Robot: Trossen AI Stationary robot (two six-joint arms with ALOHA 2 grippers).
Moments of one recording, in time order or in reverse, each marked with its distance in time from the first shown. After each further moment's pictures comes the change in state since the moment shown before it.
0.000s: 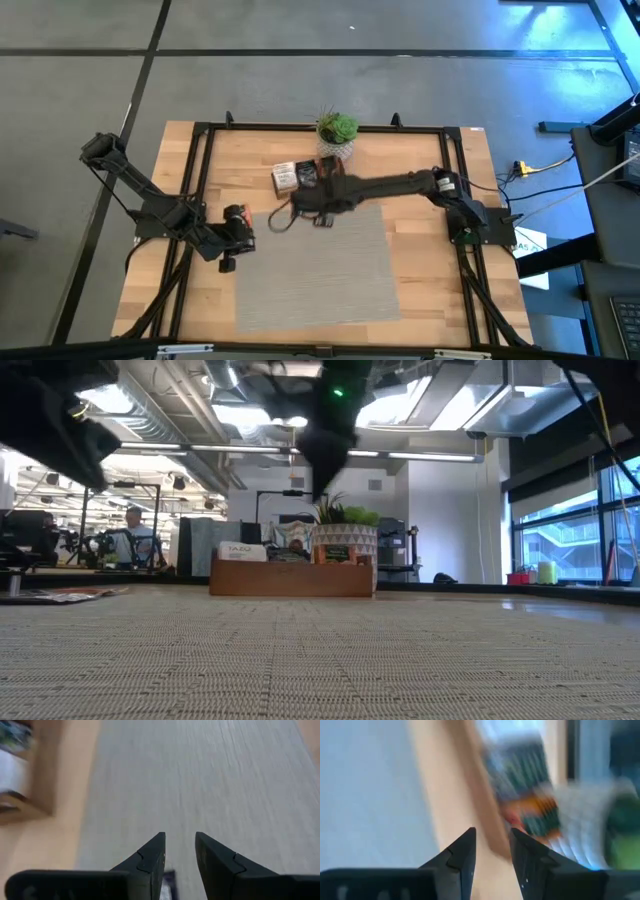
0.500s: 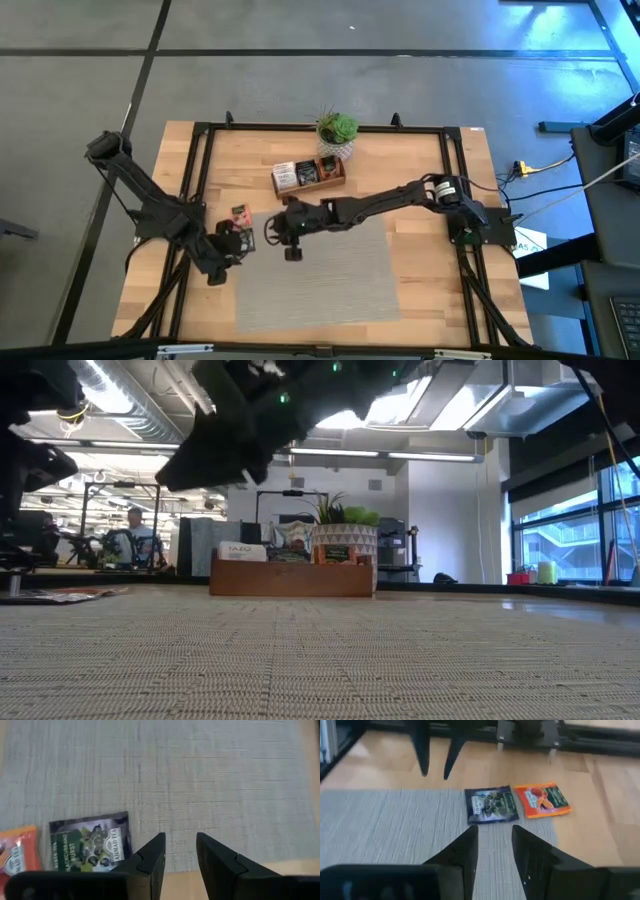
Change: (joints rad) left arm -0.108 0.072 -0.004 -0.060 0.200 -0.219; right arm 0.056 0.002 -0.360 1.154 -0.507 -0.108
